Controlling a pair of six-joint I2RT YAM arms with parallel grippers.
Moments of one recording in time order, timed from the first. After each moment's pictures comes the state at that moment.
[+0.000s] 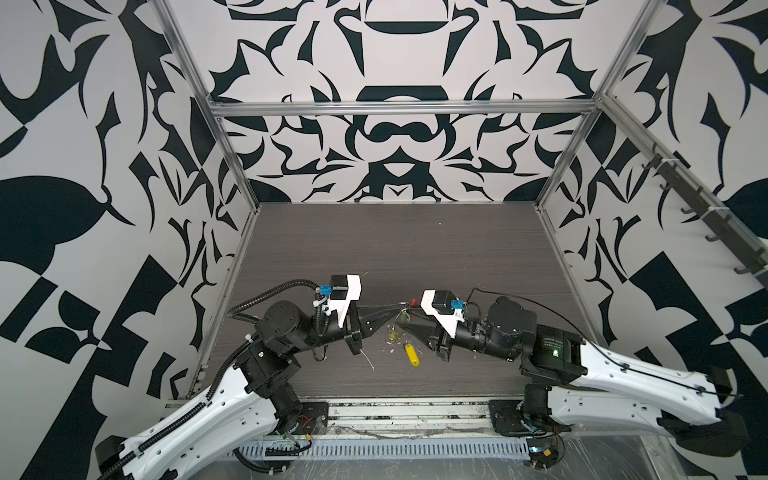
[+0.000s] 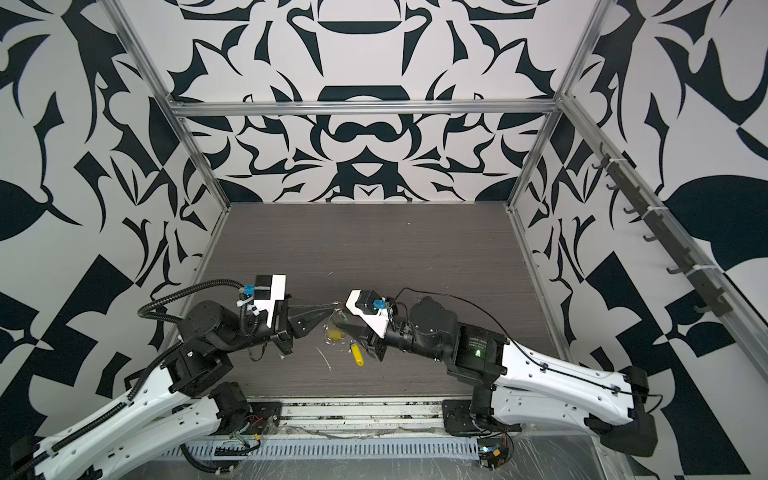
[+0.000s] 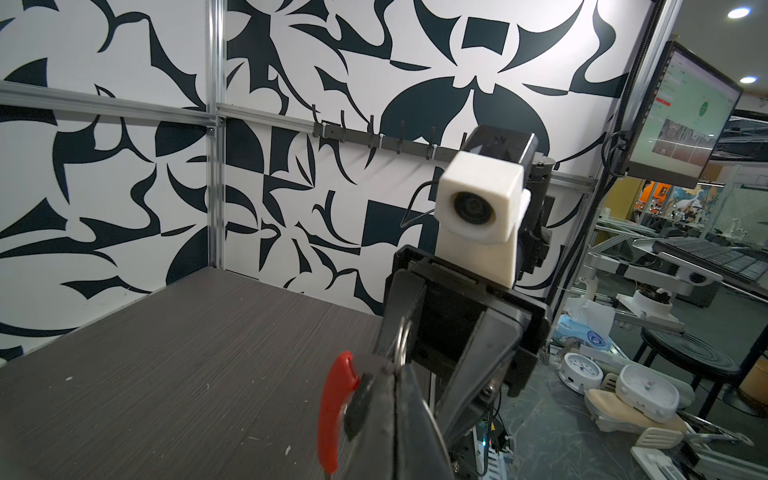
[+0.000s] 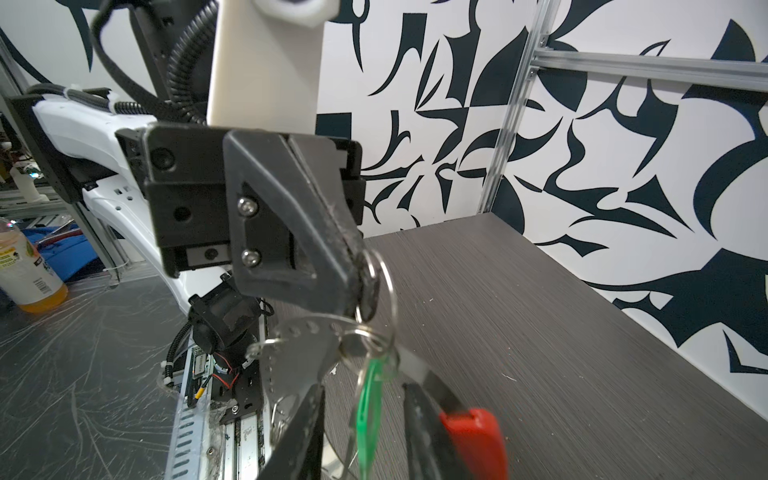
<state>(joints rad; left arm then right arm) -0.91 0.64 0.64 0.21 0.49 -0.27 1.21 0.89 0.89 -0.13 -0.02 -0.02</state>
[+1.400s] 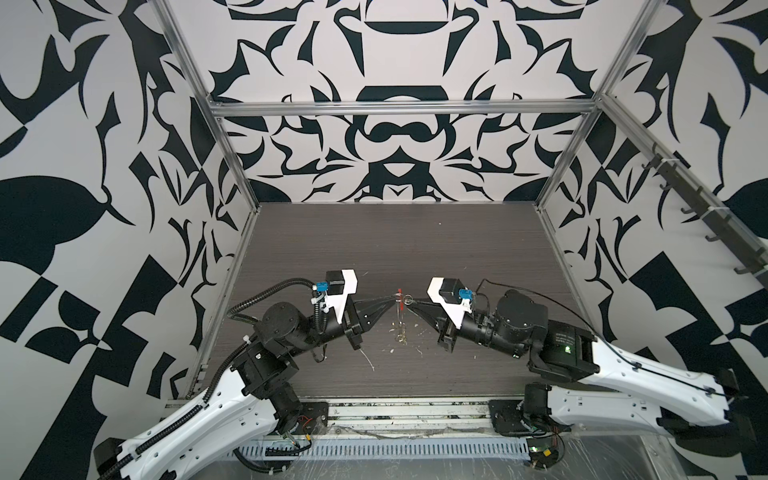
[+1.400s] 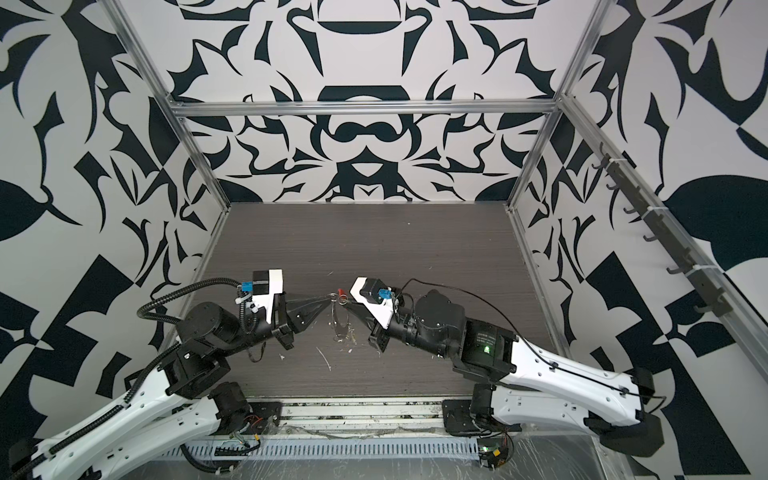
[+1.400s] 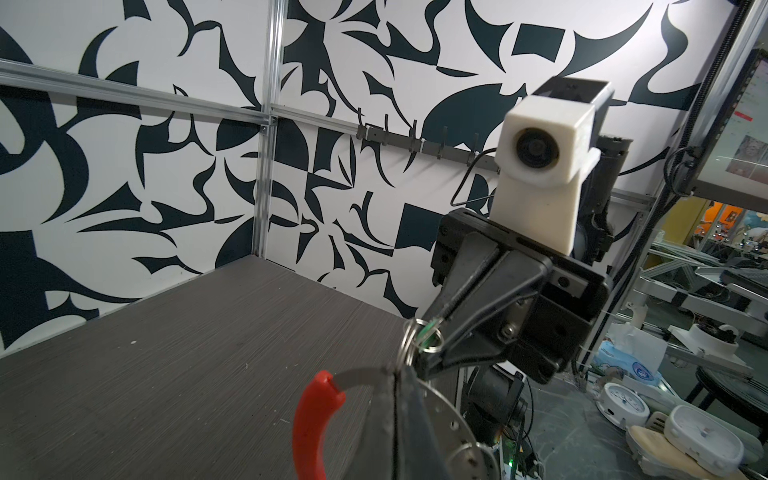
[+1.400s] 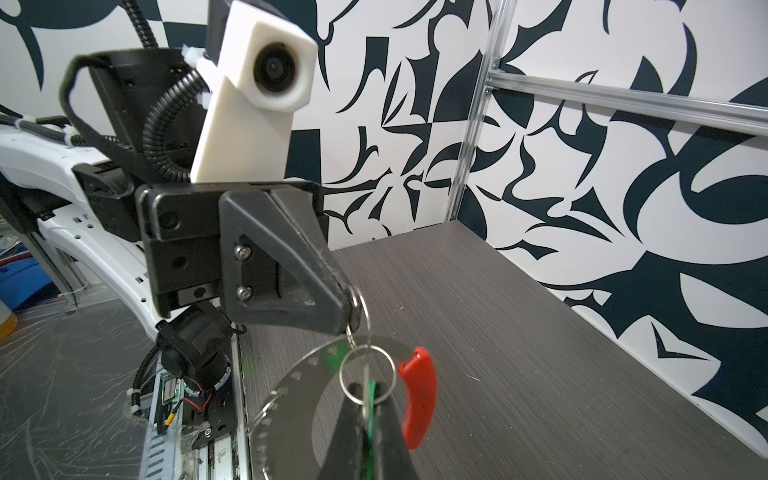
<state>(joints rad) -0.91 0.62 0.64 0.16 0.35 -0.28 1.21 0.90 0.98 -0.21 0.07 -0.03</state>
